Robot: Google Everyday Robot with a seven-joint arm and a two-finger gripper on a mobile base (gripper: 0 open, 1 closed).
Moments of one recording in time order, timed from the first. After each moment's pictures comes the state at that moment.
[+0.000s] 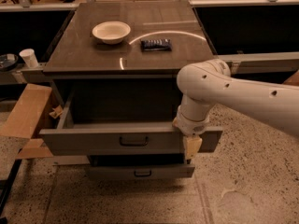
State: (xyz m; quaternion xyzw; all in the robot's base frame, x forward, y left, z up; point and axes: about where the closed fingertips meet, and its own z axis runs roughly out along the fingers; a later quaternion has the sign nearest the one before) arm 0.499 -0.125 0.654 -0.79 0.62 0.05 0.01
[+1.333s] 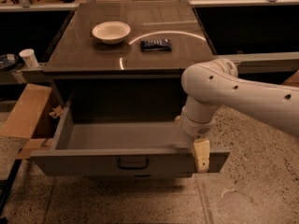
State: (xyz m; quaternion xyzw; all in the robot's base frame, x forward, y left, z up) arm 0.484 -0.132 0.669 -0.78 0.62 0.04 0.01
